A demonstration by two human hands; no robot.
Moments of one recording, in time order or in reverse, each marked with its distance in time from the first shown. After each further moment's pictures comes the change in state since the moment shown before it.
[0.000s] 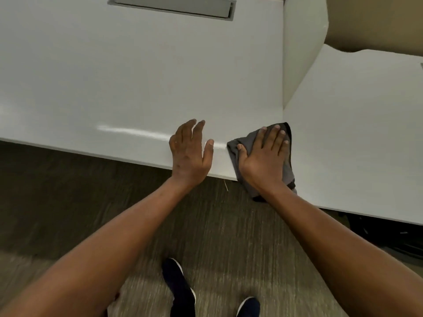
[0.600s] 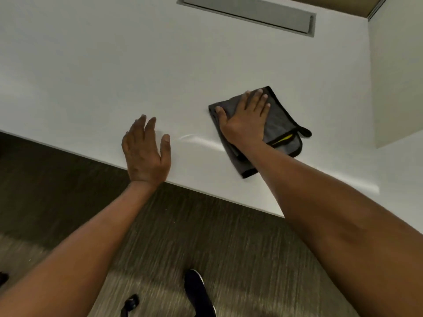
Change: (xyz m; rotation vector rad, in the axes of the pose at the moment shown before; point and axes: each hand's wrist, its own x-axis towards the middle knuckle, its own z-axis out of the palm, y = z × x) left_hand 0.051 -0.260 -0.116 0.143 0.219 -0.270; right_hand 0.151 -0.281 0.020 0.042 -0.025 -0.112
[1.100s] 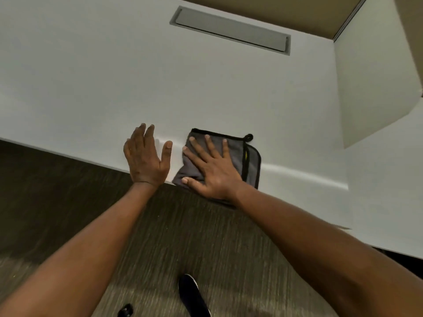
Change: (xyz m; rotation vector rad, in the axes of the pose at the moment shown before) left_hand -0.004 0.004 -0.008 -0.031 -0.036 0.006; right_hand -0.121 0.002 0.017 -0.115 -0.066 -0.681
